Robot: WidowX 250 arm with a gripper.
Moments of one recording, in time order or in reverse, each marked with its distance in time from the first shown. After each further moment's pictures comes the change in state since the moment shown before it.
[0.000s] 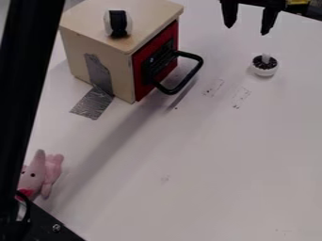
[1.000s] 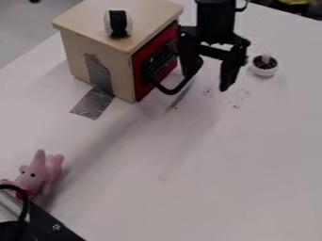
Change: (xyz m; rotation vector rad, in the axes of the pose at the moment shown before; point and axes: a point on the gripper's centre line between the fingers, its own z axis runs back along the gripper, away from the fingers) arm -0.138 0.014 -0.009 -0.008 0.086 -0.118
